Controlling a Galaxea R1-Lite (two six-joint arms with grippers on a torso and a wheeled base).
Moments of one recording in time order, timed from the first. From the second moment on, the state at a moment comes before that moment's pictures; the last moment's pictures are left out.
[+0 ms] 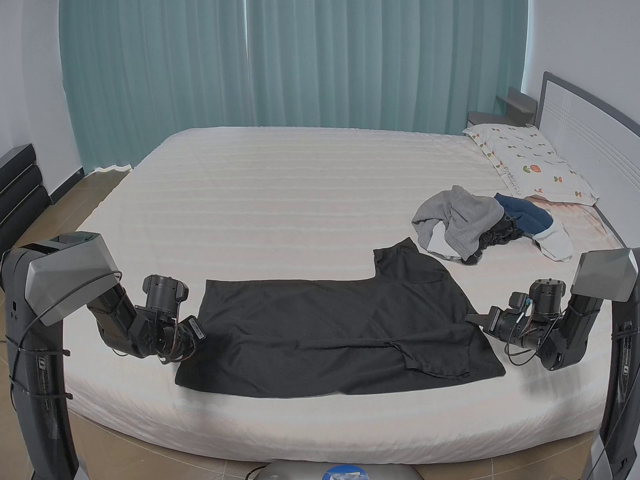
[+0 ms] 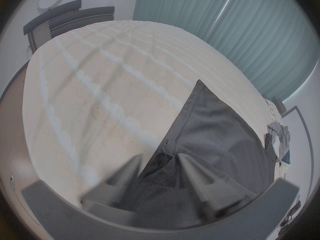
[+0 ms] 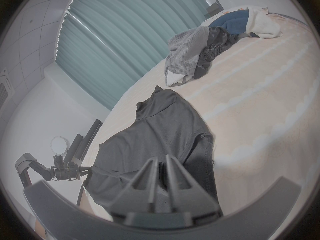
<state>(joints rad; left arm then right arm) -0.12 2.34 -0.89 -0.54 0.12 -0.72 -0.04 2.44 -0.70 -1.26 0.50 0.48</state>
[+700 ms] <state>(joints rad) -0.04 2.27 -0.95 -0.61 -0.02 -0.94 -0.06 2.42 -0.72 -1.27 0.48 0.77</state>
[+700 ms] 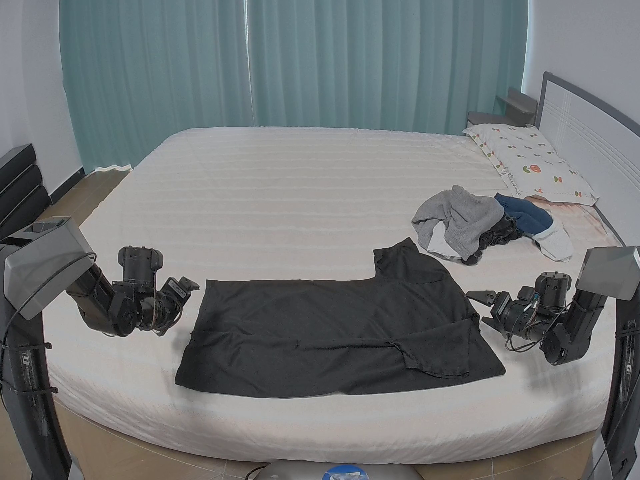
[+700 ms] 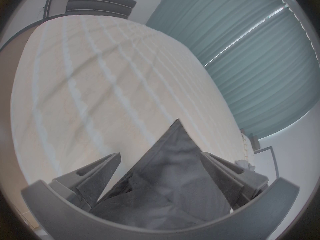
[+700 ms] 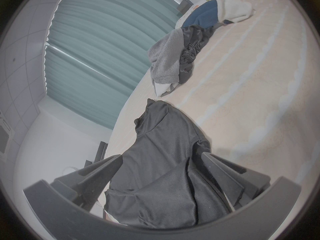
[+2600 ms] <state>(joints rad) -0.06 2.66 -1.48 -0.70 0.09 -0.83 -0.04 2.46 -0.75 -1.32 0.47 0.90</state>
